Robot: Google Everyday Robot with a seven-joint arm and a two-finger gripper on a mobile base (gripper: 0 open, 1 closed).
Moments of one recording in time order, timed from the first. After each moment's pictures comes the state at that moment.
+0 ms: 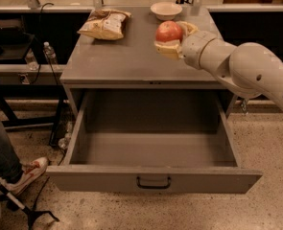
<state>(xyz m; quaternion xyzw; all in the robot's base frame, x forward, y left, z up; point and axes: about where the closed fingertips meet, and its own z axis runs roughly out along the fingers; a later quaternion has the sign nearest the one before) 0.711 -0.099 0.940 -0.35 0.63 0.07 0.68</state>
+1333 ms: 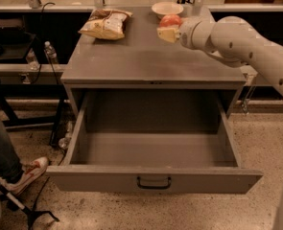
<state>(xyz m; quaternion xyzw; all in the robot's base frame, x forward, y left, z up) 0.816 -0.120 0.919 -0.24 0.74 0.11 0.62</state>
